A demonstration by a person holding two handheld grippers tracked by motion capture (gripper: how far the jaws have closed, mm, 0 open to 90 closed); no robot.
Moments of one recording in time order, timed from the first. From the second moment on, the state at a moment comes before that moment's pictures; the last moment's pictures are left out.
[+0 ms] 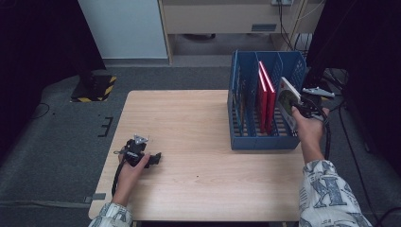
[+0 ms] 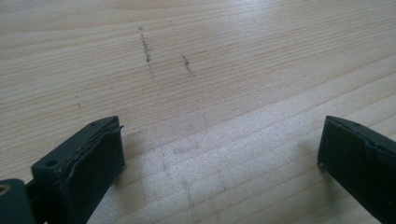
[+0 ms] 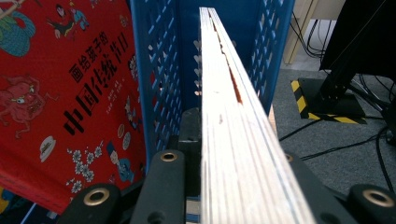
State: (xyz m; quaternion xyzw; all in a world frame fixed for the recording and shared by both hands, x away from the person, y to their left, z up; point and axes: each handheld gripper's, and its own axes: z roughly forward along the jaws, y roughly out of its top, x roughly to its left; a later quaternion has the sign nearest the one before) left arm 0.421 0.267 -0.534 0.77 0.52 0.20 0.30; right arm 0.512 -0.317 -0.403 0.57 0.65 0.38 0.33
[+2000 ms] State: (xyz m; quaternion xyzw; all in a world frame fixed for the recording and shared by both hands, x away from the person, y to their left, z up) left arm 0.421 0.267 -0.533 0.78 0.52 0.20 0.29; right arm 0.514 -0.297 -0.449 0.58 0.69 0.31 0.29
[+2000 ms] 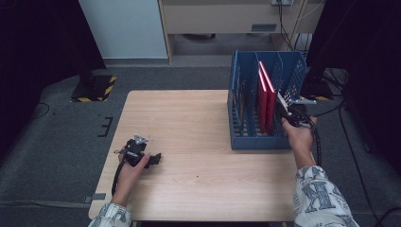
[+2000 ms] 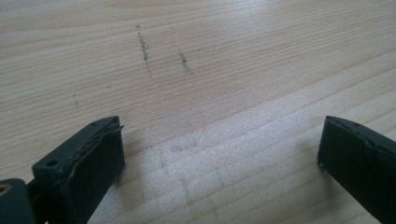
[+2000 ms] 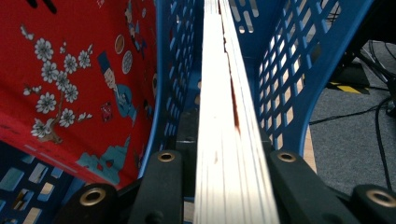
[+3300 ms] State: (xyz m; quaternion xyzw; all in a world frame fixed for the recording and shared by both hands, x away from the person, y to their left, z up) left arm 0.422 0.266 -0.533 0.78 0.52 0.20 0.29; right arm 0.520 -0.301 -0.454 0.59 0.68 0.31 0.30
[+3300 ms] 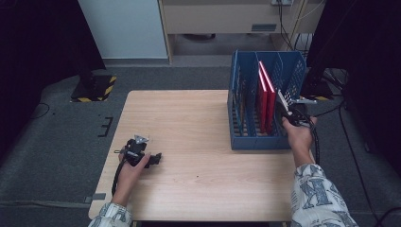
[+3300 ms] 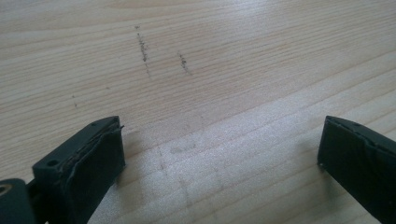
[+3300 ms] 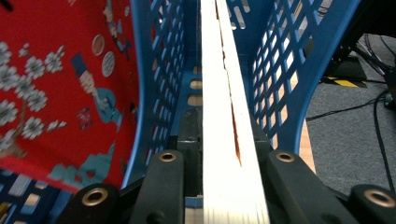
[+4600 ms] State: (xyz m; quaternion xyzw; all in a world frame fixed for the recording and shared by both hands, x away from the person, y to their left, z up) left arm 0.422 0.265 -0.533 0.78 0.52 0.20 0.29; right arm 0.475 -0.307 -0.454 0.56 0.66 0.38 0.33
